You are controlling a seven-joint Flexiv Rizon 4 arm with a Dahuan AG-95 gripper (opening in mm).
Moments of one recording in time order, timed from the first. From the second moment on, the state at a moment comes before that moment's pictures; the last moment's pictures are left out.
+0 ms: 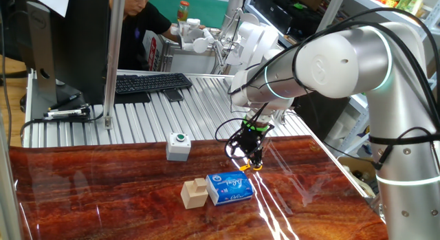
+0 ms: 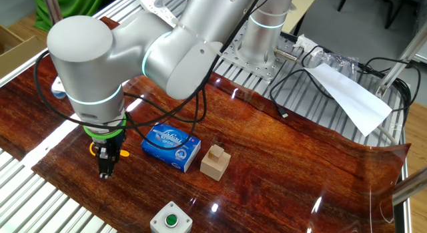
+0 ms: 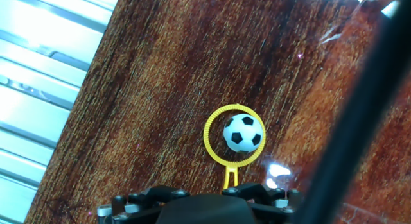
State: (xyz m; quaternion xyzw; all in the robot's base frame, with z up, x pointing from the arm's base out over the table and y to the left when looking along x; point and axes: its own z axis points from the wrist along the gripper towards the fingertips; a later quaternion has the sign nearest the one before) arm 0.657 -0.135 0.005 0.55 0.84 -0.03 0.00
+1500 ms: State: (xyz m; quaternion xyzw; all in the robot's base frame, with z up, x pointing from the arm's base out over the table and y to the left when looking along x) arm 0.657 -0.135 0.008 0.53 0.85 -0.01 -0.04
